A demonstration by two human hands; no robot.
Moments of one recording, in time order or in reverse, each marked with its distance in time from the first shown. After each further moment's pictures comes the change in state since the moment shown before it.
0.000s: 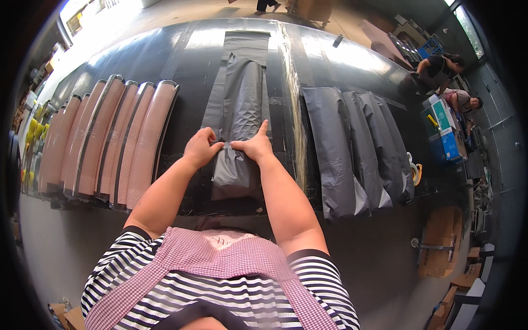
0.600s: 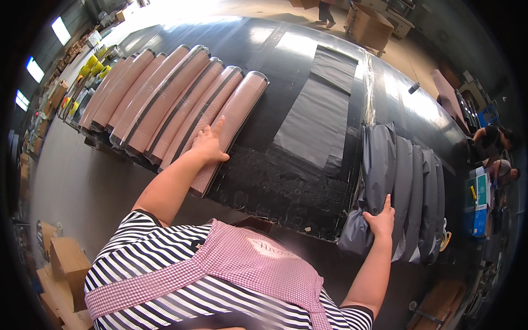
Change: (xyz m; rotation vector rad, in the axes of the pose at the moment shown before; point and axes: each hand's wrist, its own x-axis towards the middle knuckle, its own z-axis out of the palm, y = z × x) left_hand -0.080 -0.090 -0.134 0.460 -0.150 -0.500; right_hand -0.081 0.104 -0.145 -0.661 0.316 0.050
